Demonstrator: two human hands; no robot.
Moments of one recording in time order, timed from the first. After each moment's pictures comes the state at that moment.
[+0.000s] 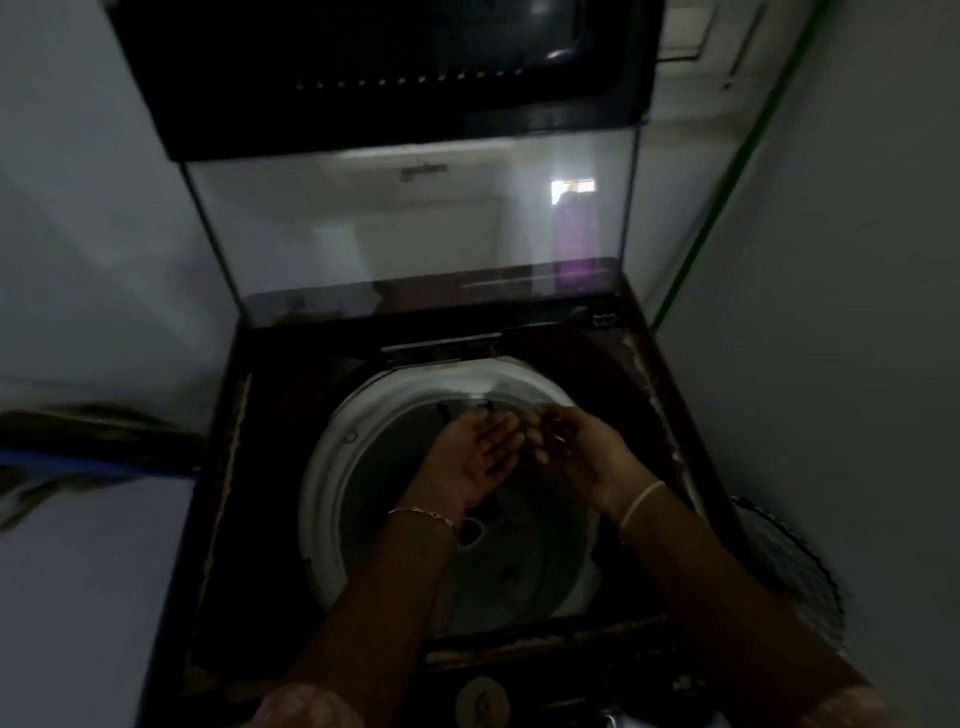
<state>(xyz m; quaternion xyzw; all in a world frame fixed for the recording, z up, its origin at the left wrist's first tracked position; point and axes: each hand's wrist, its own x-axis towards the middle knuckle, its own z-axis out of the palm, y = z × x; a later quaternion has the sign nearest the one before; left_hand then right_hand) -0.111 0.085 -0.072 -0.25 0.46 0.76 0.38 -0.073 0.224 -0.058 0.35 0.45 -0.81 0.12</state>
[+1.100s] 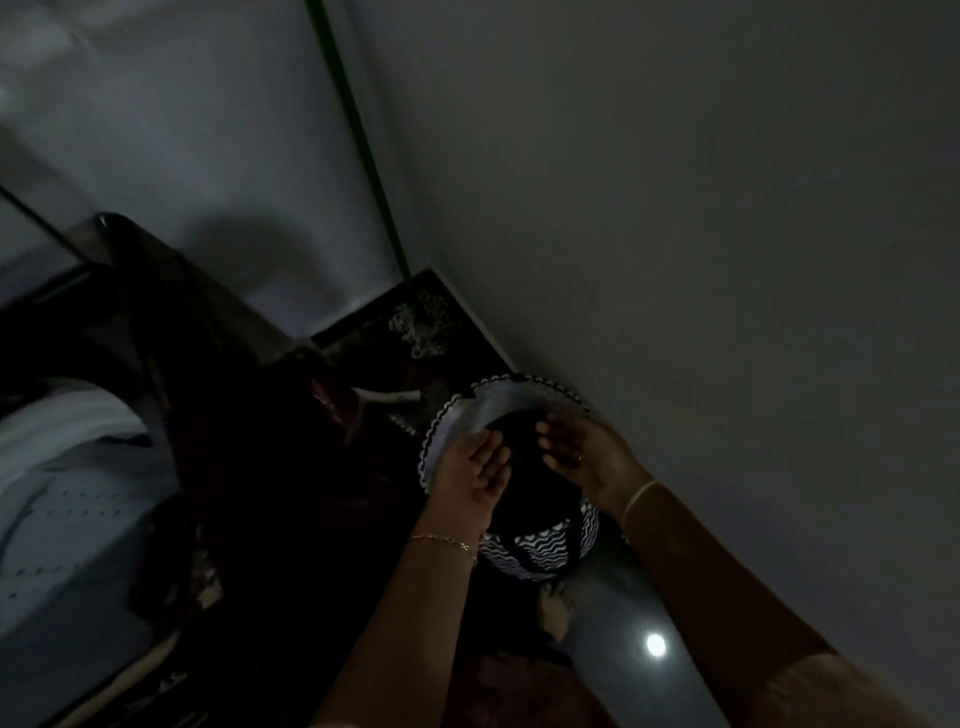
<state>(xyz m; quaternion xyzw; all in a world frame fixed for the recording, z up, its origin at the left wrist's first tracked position) 0.105 0.460 -0.186 -0.30 0.52 0.65 0.47 0.186 0.582 -0.202 0.51 0.31 -0.80 0.00</state>
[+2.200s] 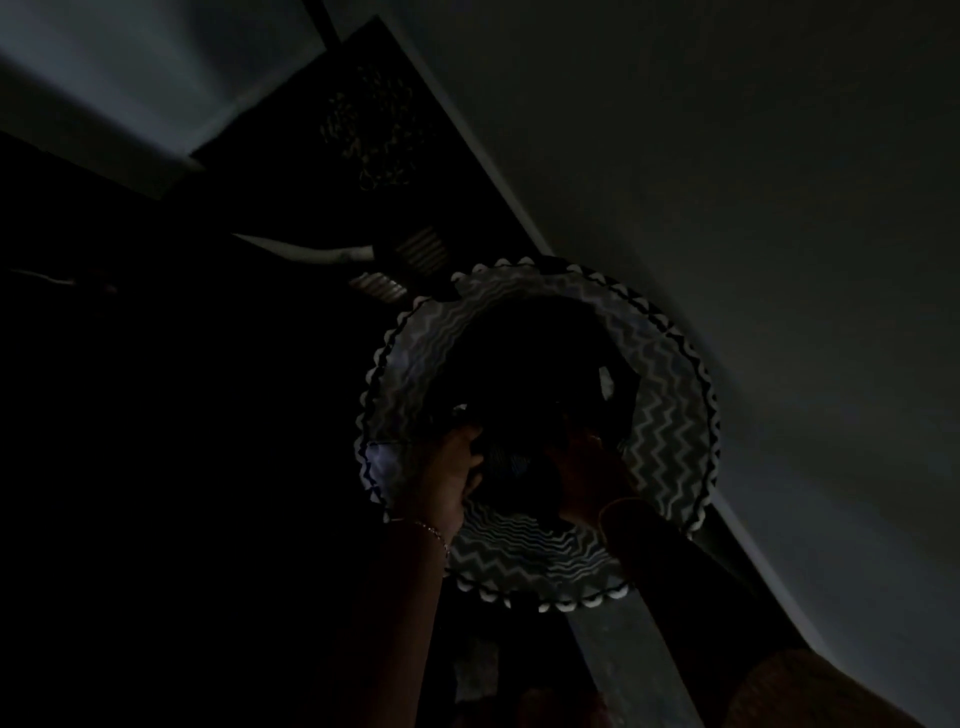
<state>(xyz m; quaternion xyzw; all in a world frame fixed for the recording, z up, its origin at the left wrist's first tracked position) 0.112 0.451 -0.500 -0.33 0.68 0.45 0.48 0.231 0.566 -0.559 0.19 0.84 -0.29 0.41</state>
